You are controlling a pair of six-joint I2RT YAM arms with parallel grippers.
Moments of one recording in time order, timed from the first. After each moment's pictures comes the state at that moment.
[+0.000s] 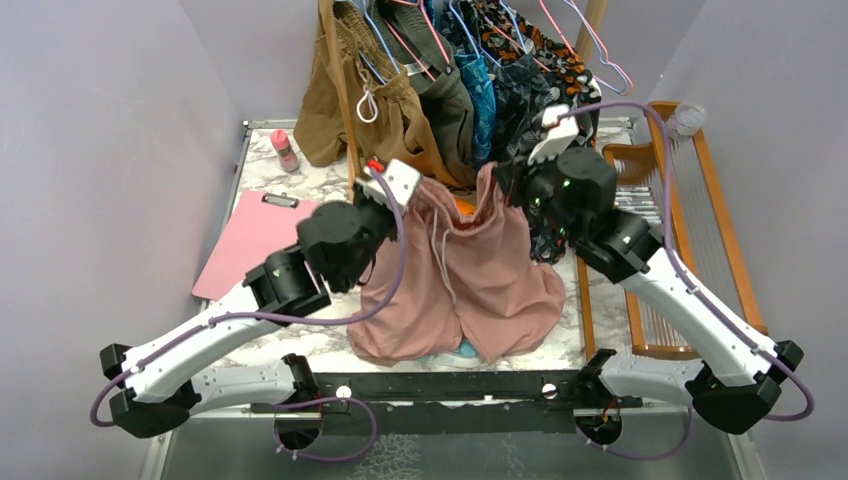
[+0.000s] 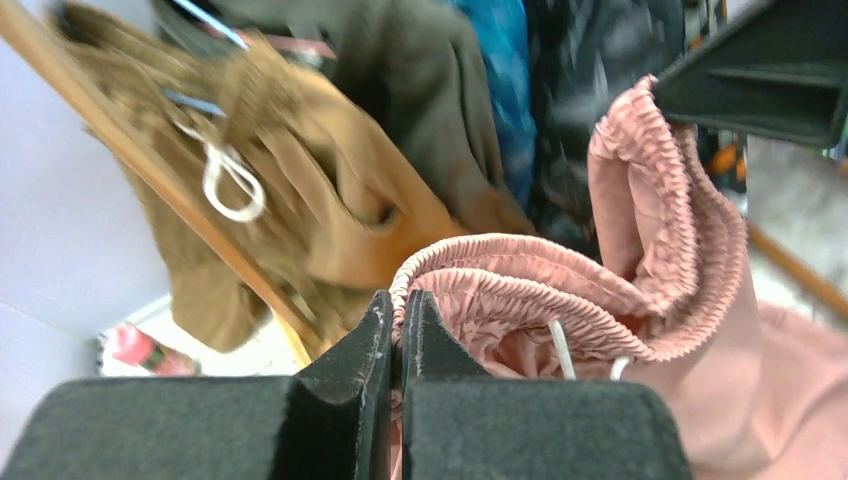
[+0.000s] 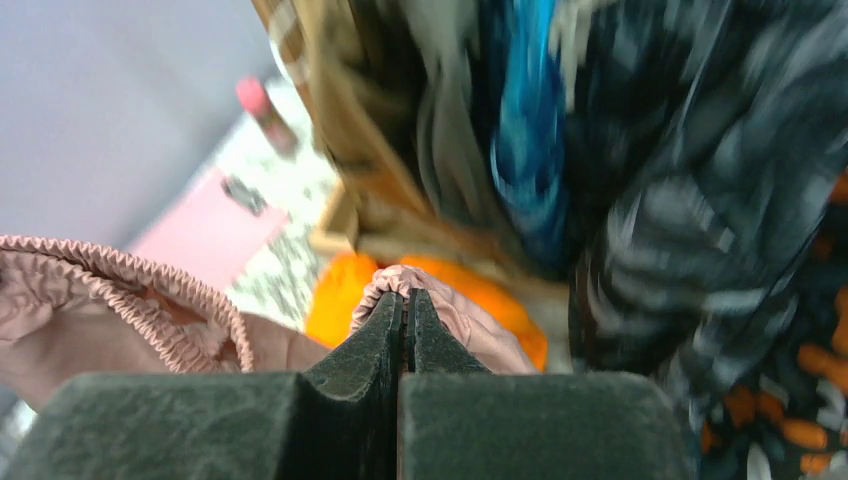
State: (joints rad) left arm -1.07 0.98 1.19 -0.27 -0.59 0.20; right arm 0.75 1.12 1.30 -0.38 0.29 0.23
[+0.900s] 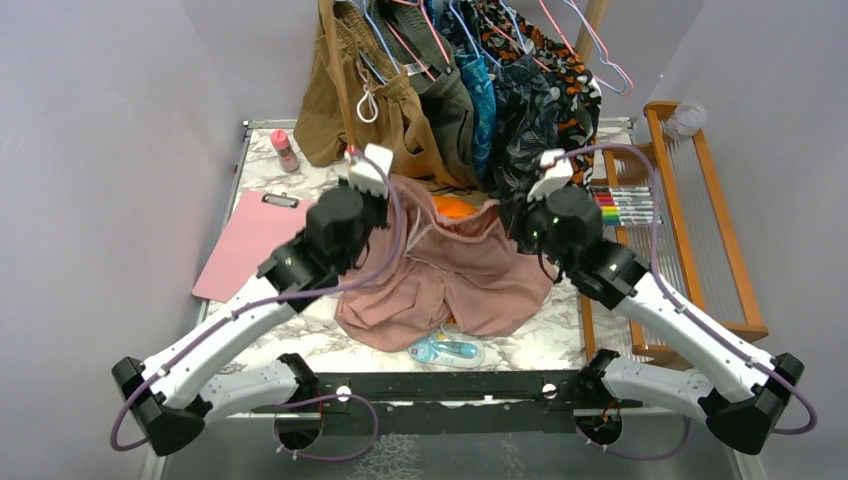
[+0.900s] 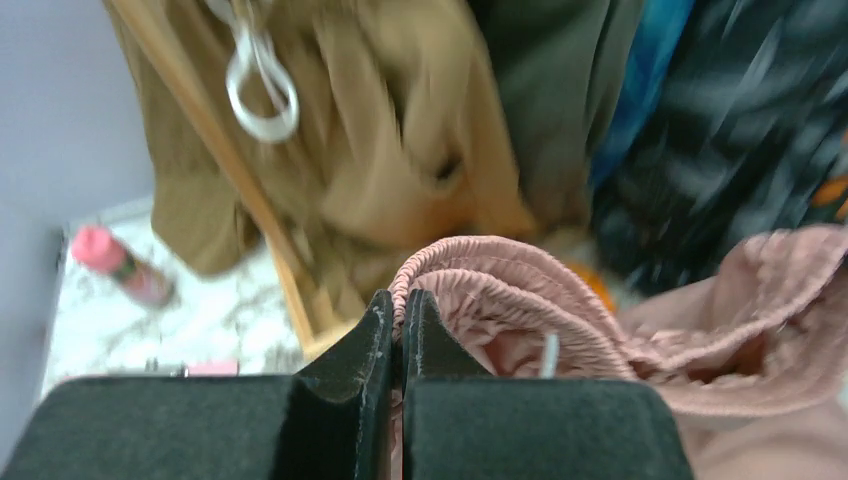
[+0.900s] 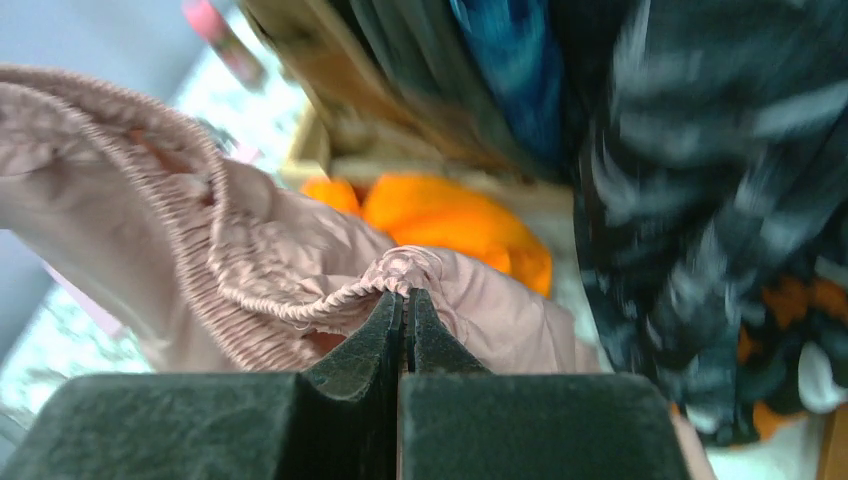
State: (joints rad) left arm -0.83 0.98 1.02 -0.22 -0.51 -0.01; right arm 0.75 1.00 0.97 -0.28 0.31 0.33
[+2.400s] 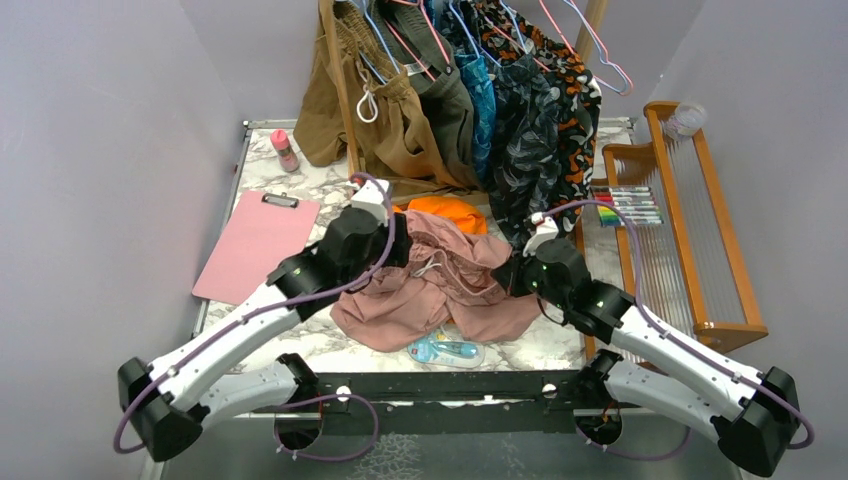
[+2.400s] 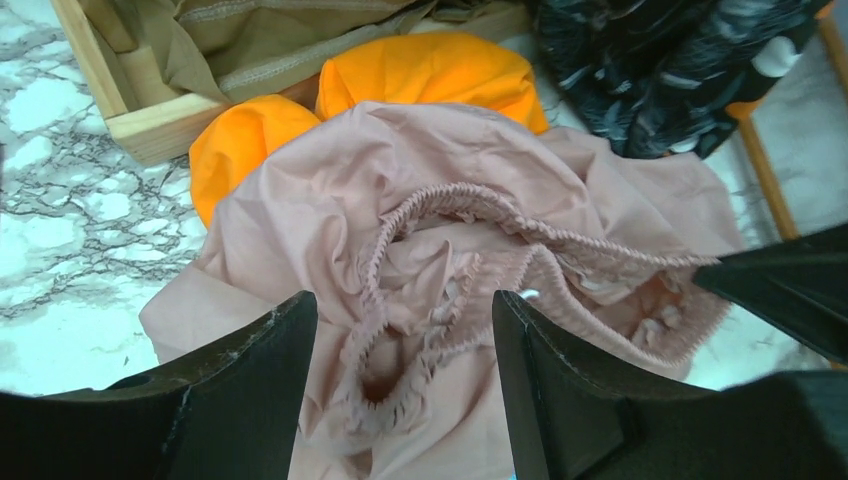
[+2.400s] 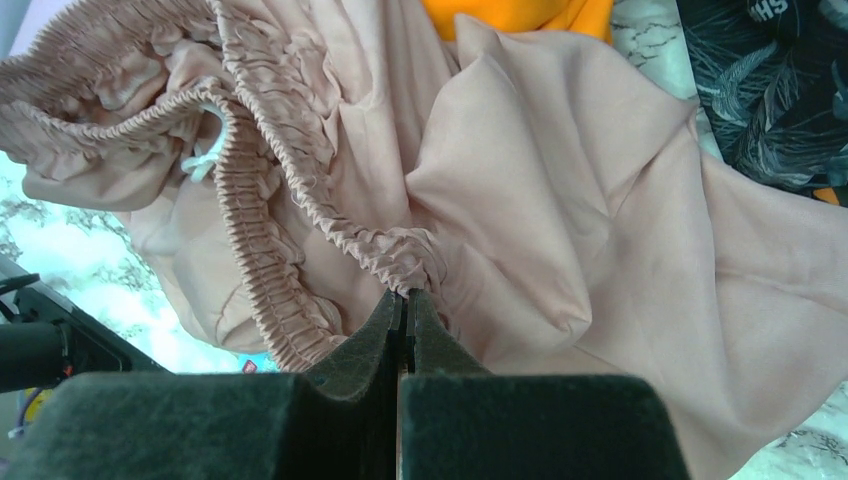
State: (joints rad) left arm -0.80 0.92 0.88 -0.39 -0.29 -0.39; right arm 0.75 0.85 0.57 -0.23 0.12 0.52
